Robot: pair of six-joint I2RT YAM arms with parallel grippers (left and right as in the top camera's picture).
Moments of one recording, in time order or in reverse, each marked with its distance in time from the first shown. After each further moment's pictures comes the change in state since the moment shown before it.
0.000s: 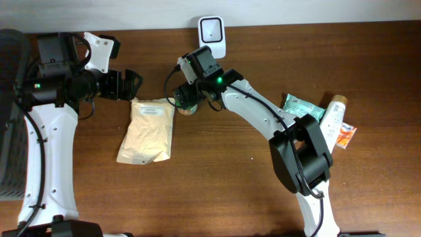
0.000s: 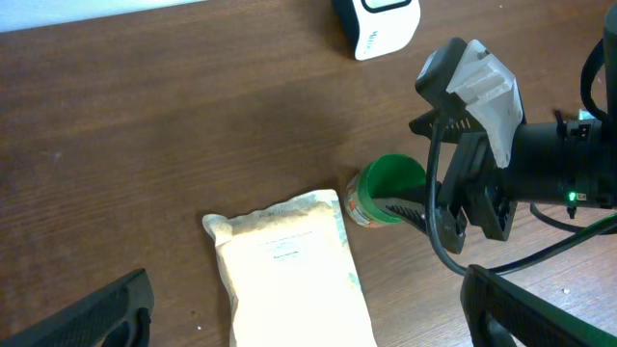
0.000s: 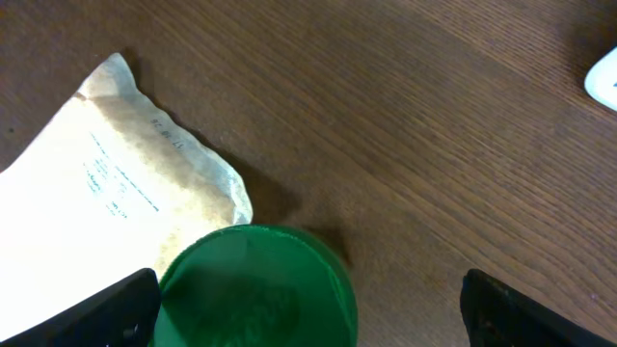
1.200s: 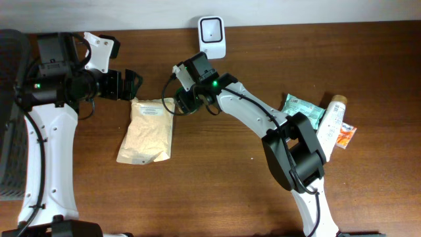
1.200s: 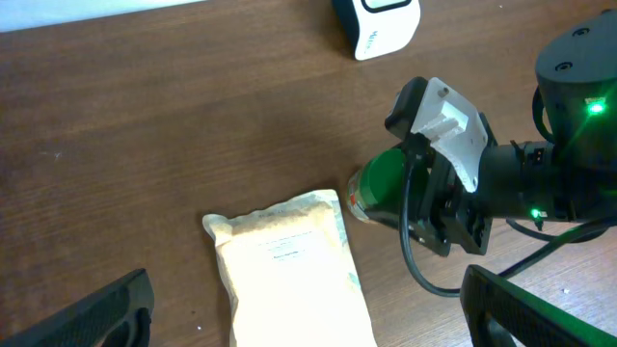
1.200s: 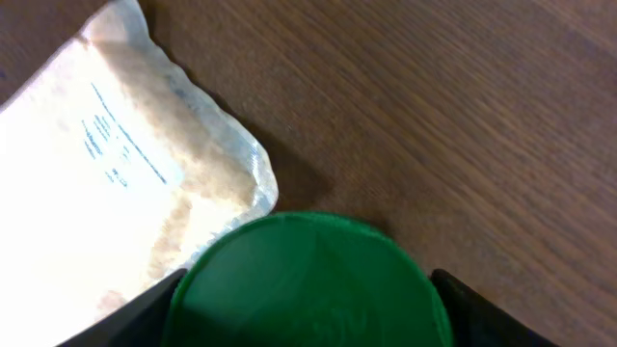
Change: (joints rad) left arm 0.000 0.000 0.000 0.000 0.000 0.000; right arm 0.016 0.047 0.000 -0.001 -0.036 -0.071
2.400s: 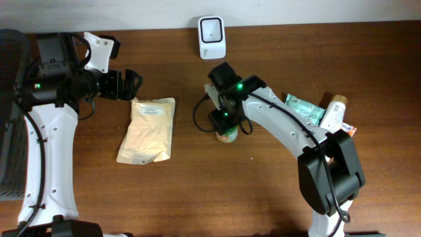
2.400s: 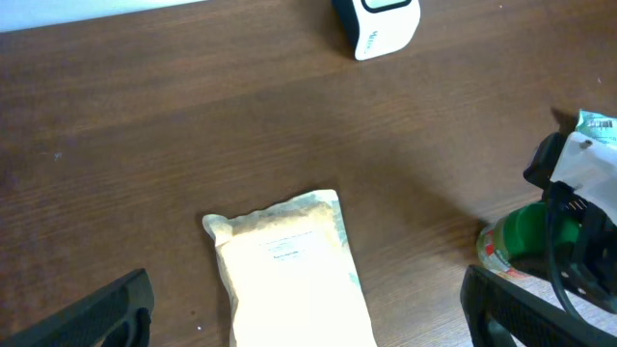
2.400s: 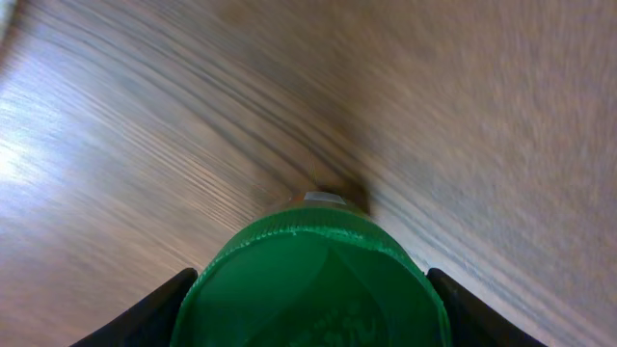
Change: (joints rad) left arm 0.000 0.000 0.000 0.000 0.000 0.000; right arm -0.066 -0.286 -0.259 -0.437 0.121 0.052
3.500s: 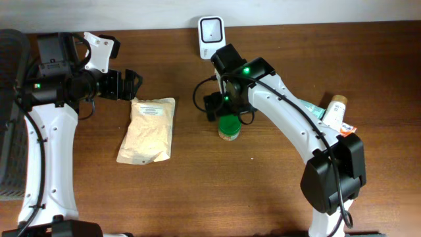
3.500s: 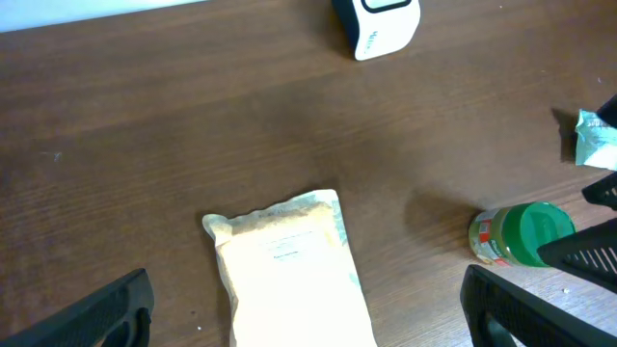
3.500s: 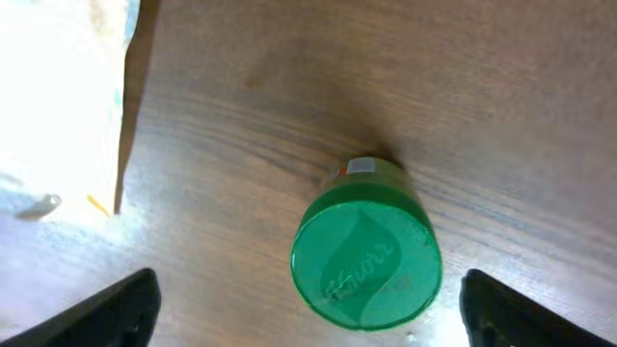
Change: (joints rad) left arm 0.000 0.000 0.000 0.000 0.000 0.000; right arm -0.014 0.003 0.231 -0.197 -0.058 0.299
